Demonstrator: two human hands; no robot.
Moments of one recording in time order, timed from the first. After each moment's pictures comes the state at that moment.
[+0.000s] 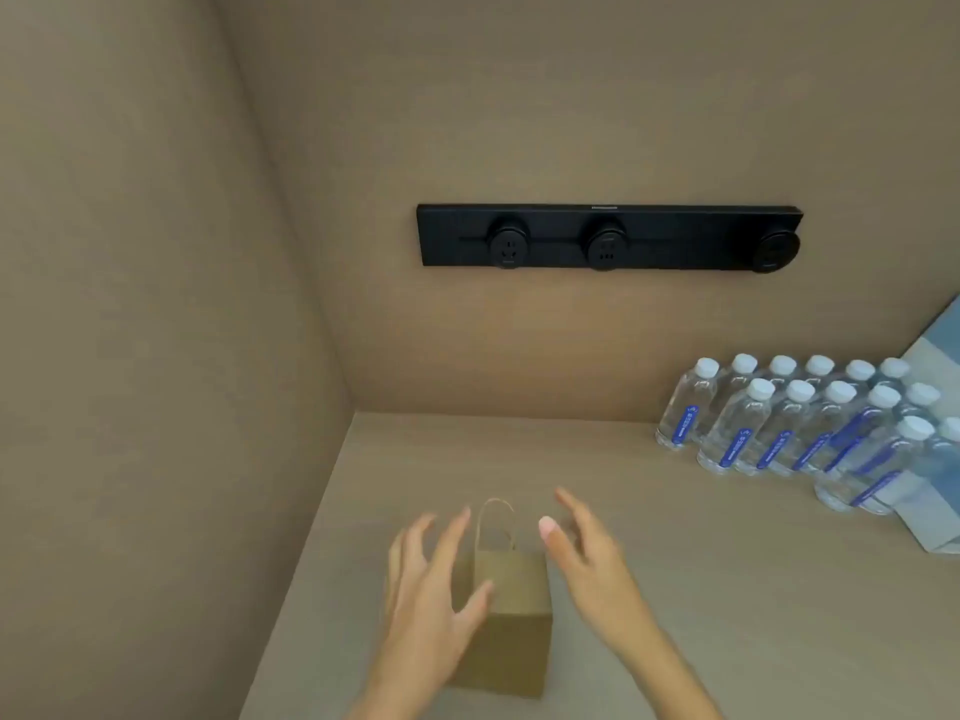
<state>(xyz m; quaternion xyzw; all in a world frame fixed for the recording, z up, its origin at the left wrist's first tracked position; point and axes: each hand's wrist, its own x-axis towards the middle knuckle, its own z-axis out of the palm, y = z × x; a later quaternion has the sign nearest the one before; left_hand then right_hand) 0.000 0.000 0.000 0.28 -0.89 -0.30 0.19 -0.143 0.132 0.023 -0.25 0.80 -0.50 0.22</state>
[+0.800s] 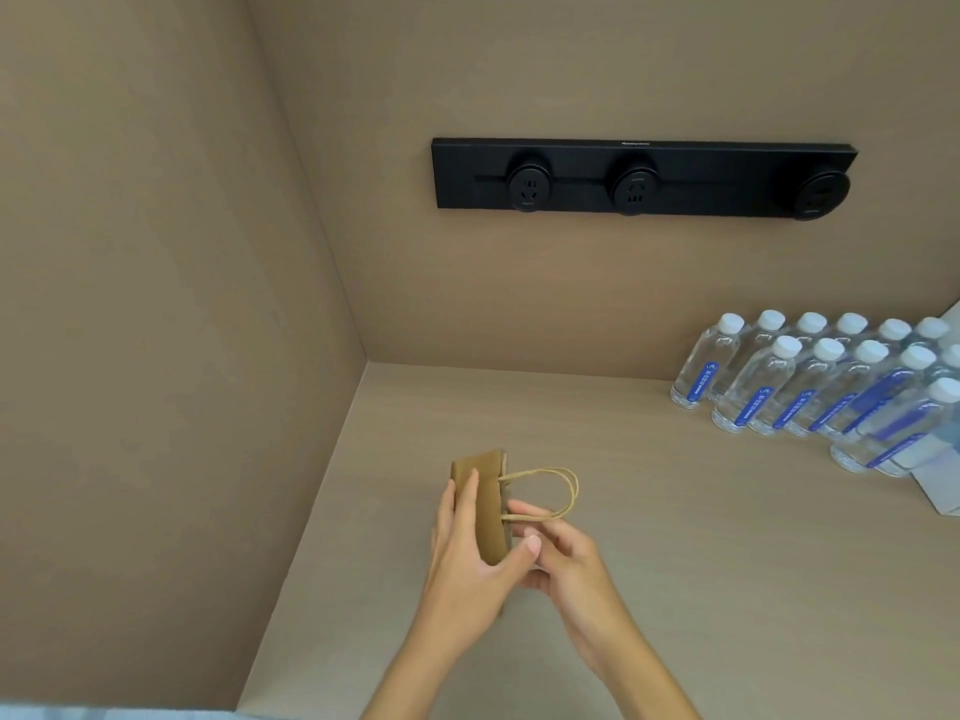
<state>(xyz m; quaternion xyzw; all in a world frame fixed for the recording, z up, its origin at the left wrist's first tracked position) -0.007 0.029 -0.010 0.34 -0.77 -0.52 0.13 -0.097 0.130 -0.007 -0.11 0.59 -0.69 0.41</state>
